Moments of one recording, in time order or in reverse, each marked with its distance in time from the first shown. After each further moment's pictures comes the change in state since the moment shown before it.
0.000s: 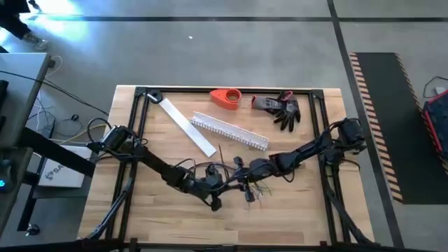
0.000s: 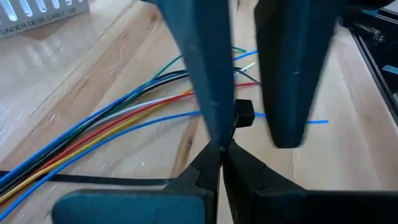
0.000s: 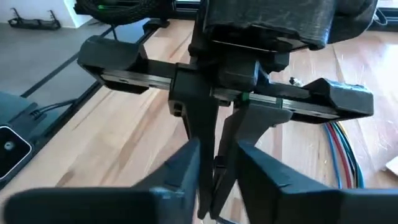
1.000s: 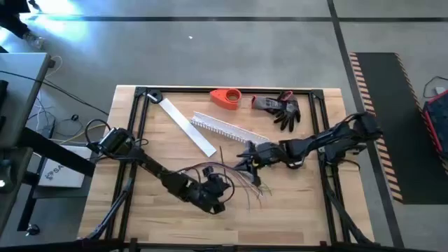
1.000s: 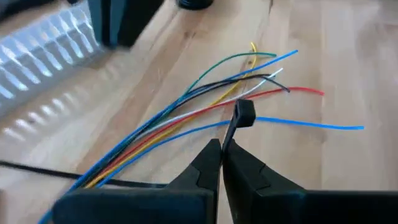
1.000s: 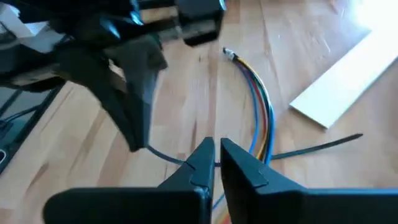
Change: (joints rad) left arm -0.050 0.000 0.140 -0.280 -0.180 0.009; right arm -0.115 -0.247 -0.099 -0.222 -0.017 0.084
